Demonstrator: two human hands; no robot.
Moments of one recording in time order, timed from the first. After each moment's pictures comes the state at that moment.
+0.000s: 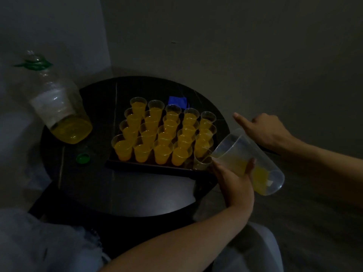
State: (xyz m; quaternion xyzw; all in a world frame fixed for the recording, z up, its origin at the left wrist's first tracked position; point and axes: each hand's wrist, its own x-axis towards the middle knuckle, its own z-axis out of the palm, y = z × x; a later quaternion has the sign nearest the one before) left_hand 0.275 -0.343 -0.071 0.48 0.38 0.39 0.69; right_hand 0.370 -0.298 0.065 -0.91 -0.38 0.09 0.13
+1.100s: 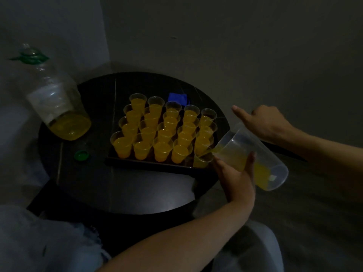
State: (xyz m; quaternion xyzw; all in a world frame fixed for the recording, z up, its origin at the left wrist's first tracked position) left_hand 0.281 -0.339 -0.068 0.46 0.39 0.37 0.71; right_hand 0.377 -0.283 0.068 -0.91 -0.41 0.06 0.08
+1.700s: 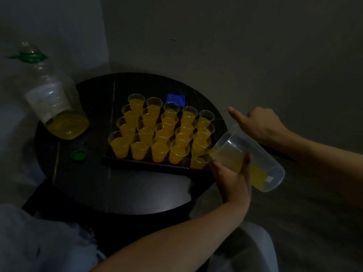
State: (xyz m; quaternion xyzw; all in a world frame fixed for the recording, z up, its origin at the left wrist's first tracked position) left_hand 0.279 -0.337 -0.065 0.45 0.40 0.38 0.70; right_hand 0.374 -0.282 0.068 -0.91 -0.40 0.04 0.09
